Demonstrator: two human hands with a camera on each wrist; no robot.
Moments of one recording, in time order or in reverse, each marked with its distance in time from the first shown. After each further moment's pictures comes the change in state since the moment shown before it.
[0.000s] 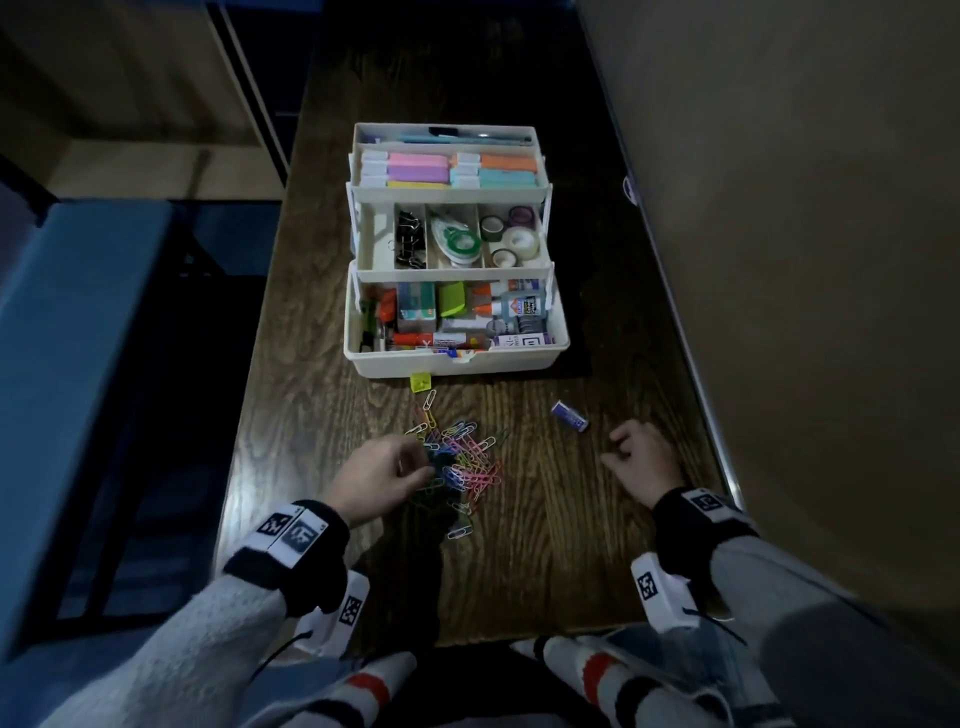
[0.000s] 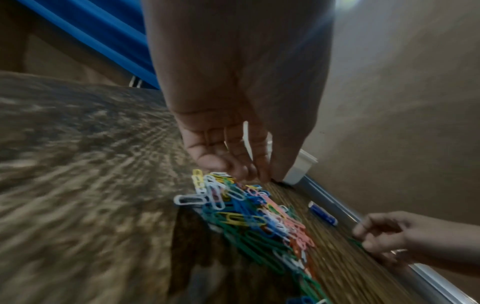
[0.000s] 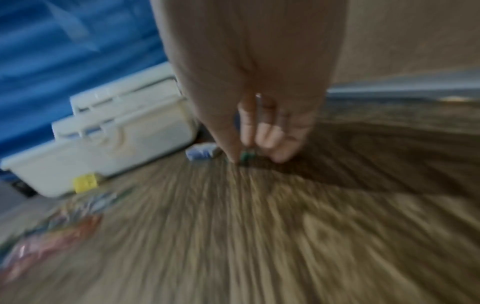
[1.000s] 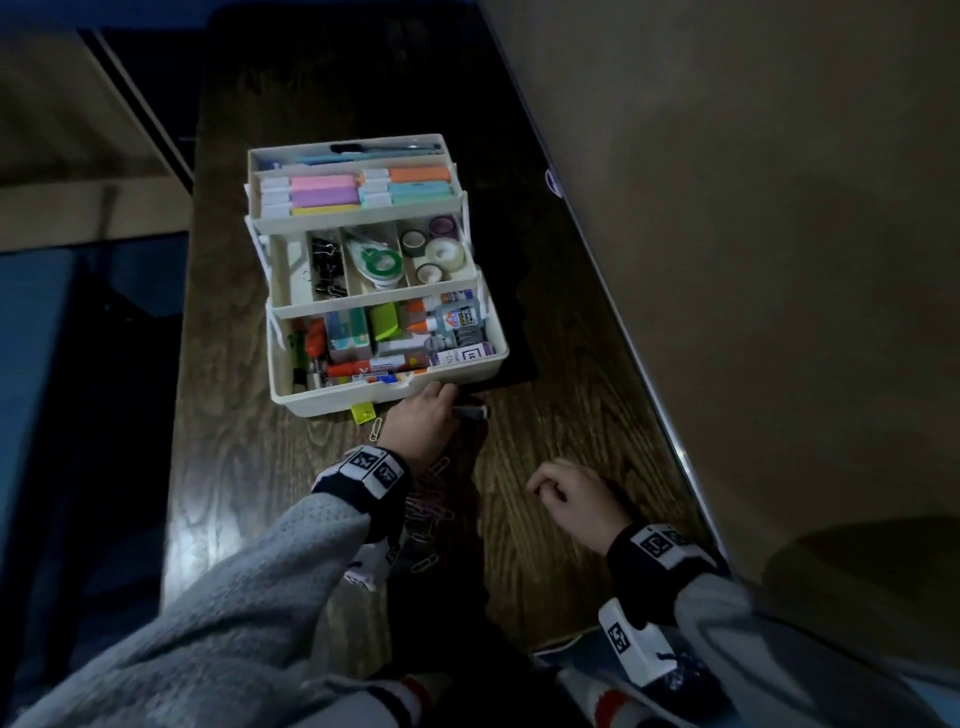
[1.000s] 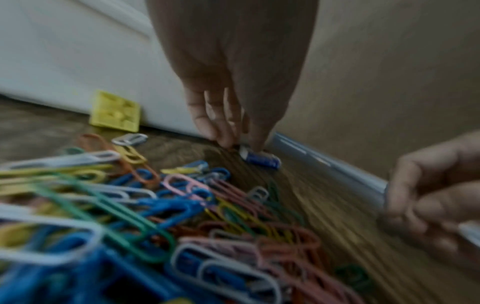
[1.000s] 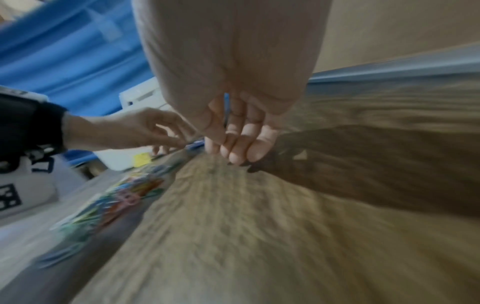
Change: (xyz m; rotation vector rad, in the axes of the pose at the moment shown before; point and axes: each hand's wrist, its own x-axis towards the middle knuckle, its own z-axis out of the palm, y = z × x) left_hand 0.117 0.068 0.029 0.421 0.067 0.202; right_hand -0.041 -0.005 0.014 0.111 -0.172 -0.280
